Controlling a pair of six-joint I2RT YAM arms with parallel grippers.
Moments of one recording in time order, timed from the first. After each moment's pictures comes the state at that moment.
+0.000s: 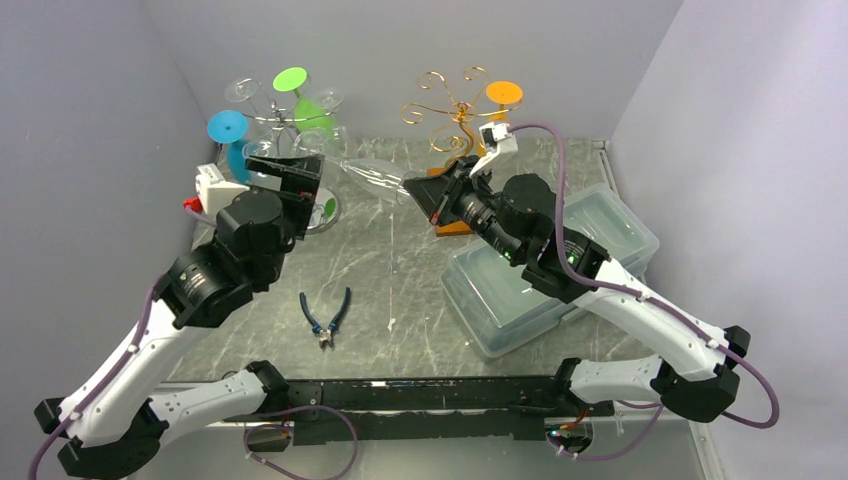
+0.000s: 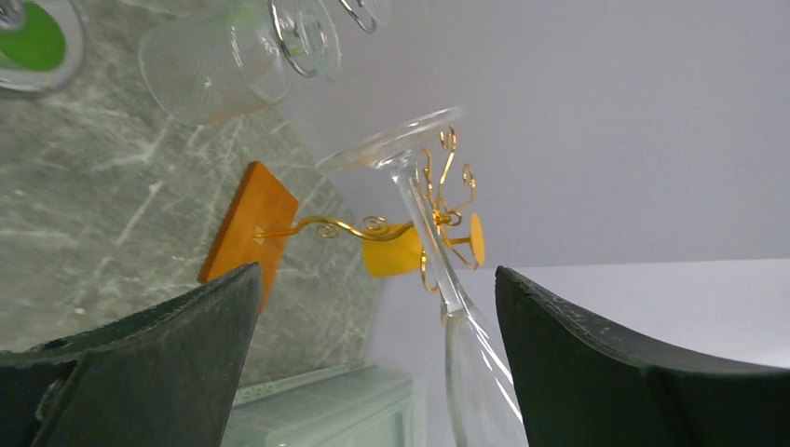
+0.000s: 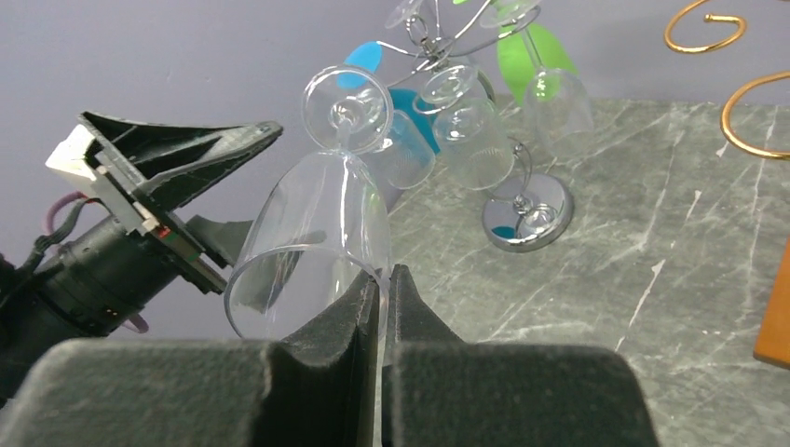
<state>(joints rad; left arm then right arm) -0.78 0.93 1.35 -0.67 -0.78 -1.45 0.99 1.17 1.38 -0.15 0.25 0.57</state>
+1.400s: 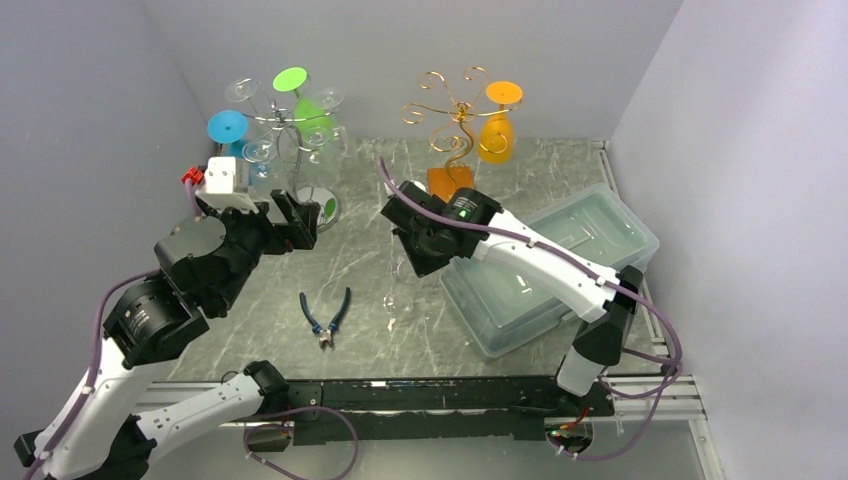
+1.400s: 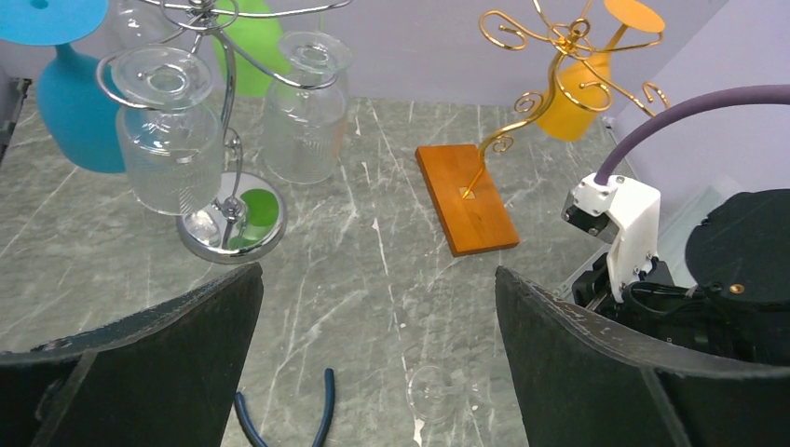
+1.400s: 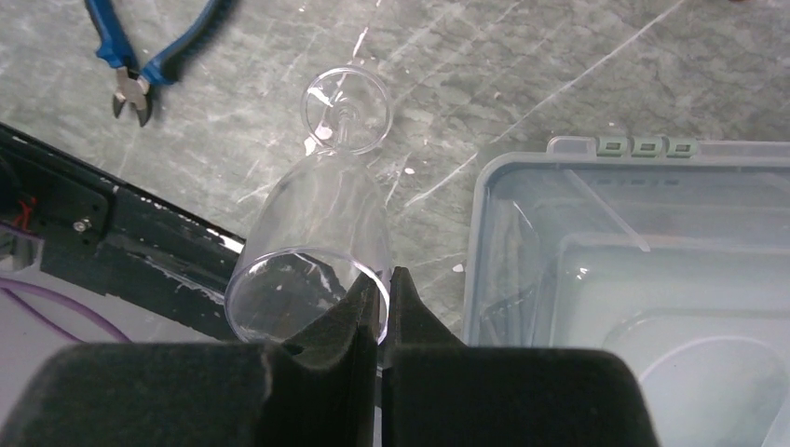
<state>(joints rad) -0.79 0.78 1.37 -0.74 -0.55 -0.37 1.03 1.68 1.82 -1.25 0.21 0.50</state>
